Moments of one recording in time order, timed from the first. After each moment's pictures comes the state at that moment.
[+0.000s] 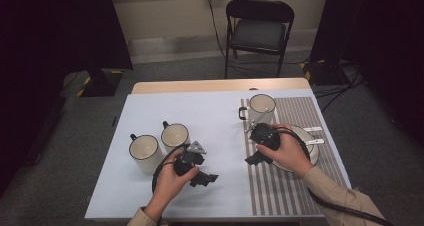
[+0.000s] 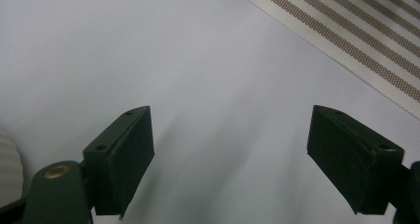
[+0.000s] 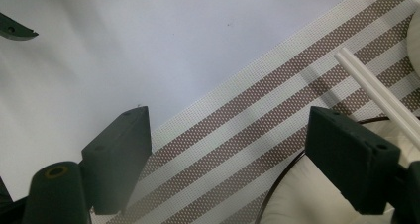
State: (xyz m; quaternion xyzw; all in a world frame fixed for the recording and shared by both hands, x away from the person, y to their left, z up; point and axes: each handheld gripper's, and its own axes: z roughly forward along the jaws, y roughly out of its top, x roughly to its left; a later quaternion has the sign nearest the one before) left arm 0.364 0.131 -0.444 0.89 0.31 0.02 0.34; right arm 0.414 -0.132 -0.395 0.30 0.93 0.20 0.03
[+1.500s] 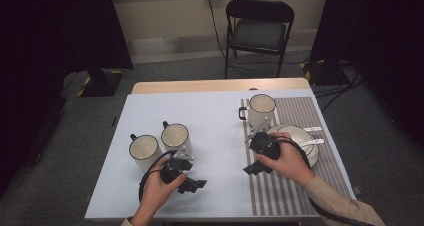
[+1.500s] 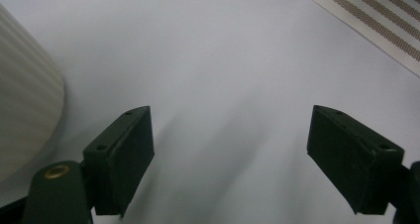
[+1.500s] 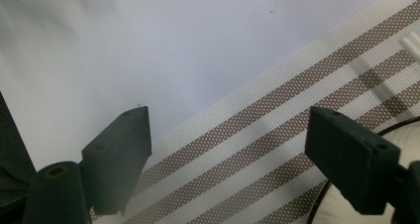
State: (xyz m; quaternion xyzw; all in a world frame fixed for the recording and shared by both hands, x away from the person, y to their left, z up) left arm 0.345 0.165 -0.447 0.88 0.33 0.03 0.34; right arm 0.392 -0.128 -0.404 0.28 0.94 0.21 0.01
